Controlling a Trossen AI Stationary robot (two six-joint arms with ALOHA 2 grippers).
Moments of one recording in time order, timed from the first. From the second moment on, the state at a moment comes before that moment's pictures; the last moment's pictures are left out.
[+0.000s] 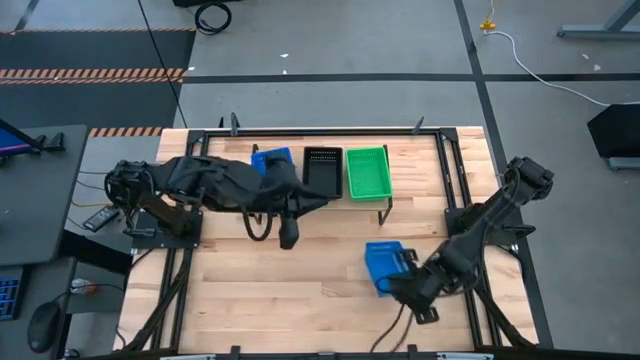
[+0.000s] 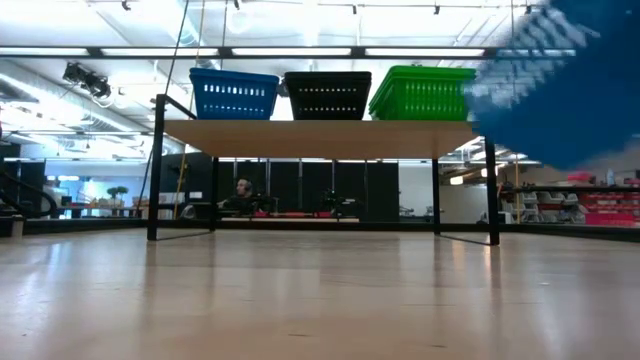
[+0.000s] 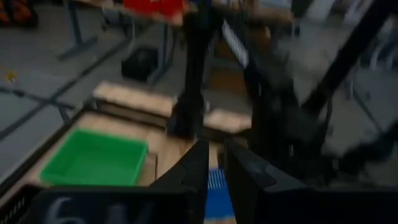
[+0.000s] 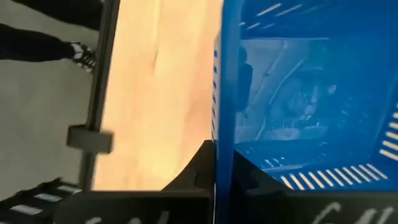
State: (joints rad) left arm -0.28 1.62 2.08 -0.76 -0.40 -0.33; right arm 0.75 1.51 1.14 -0.86 0.06 0.62
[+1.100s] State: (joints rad) left arm -0.24 1.76 2.08 -0.97 0.29 -0.07; right arm 0.44 1.51 1.52 -0.83 -0.24 -0.42
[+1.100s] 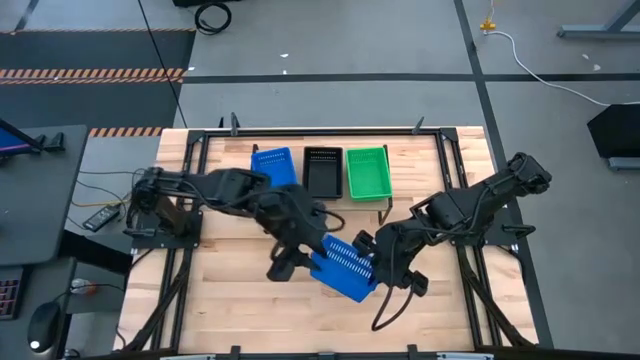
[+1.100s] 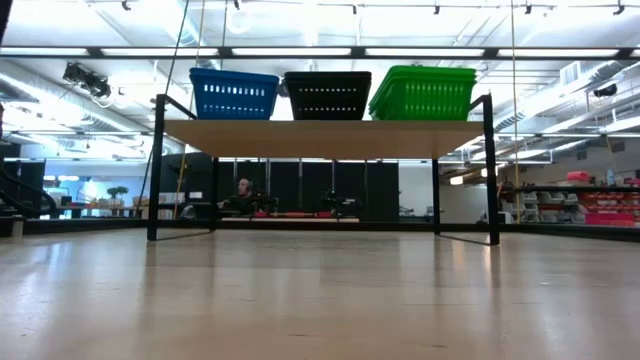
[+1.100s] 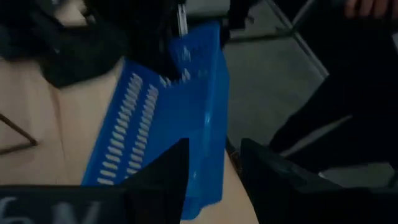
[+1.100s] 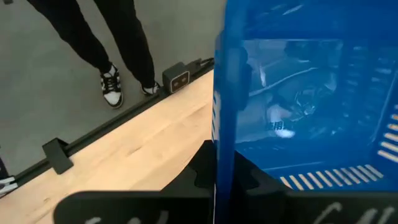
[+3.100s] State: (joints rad) left arm -0.22 1.75 2.19 -1.58 -0.37 -0.59; right arm 0.33 1.40 1.56 -1.07 0.11 0.20
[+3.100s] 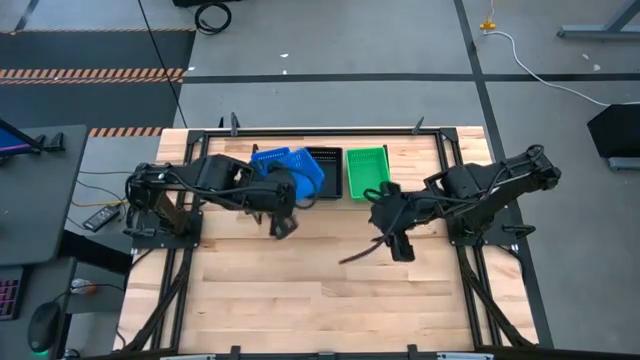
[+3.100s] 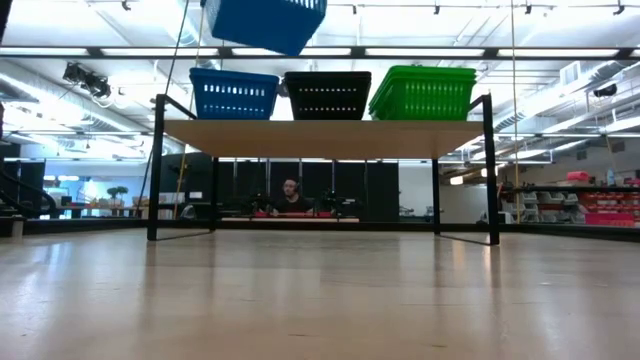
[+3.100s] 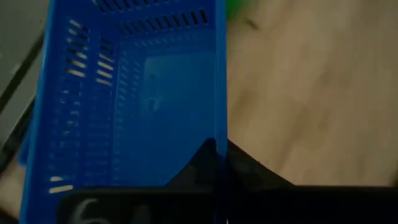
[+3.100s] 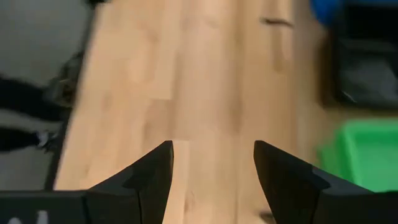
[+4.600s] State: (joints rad) left arm -0.06 1.82 2.00 -1.57 -0.65 -1.73; right arm 0.13 1.39 1.56 -1.55 0.43 0.37
